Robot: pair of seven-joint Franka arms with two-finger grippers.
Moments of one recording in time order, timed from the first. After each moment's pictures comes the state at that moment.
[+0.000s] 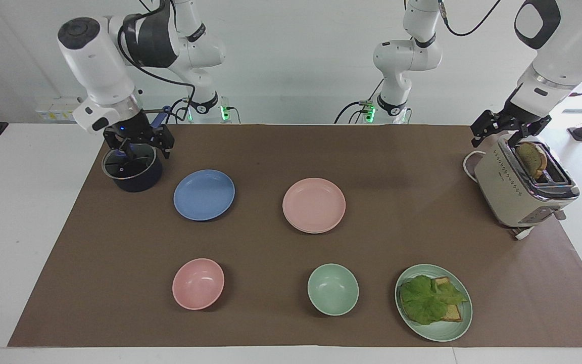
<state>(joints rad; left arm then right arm) -0.05 0.01 0.07 -1.57 -0.02 1.56 0.06 0.13 -0.04 -0.12 -1.90 -0.02 1.81 -0.03</state>
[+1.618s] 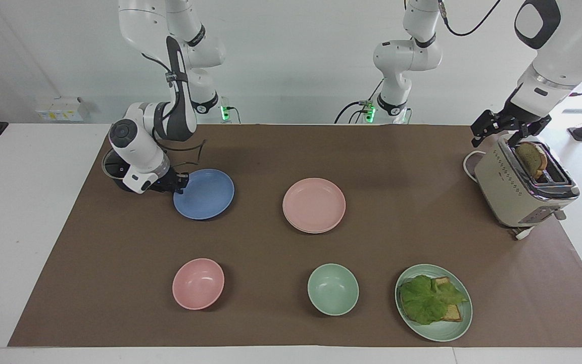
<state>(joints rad) -0.05 0.01 0.07 -1.57 -0.02 1.56 0.06 0.08 0.11 -0.13 -2.27 0.09 2.22 -0.27</state>
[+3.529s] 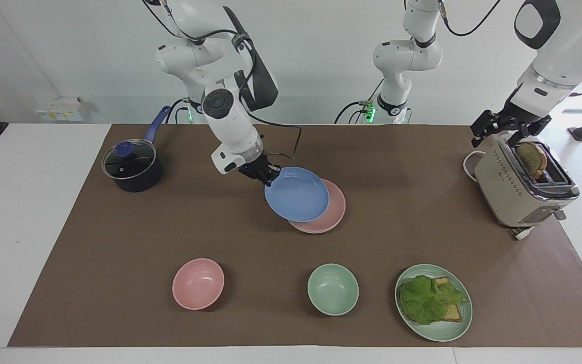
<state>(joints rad) -0.05 0.01 0.07 -1.57 -0.02 1.56 0.06 0.53 0.18 -0.10 -1.95 0.33 2.15 0.54</state>
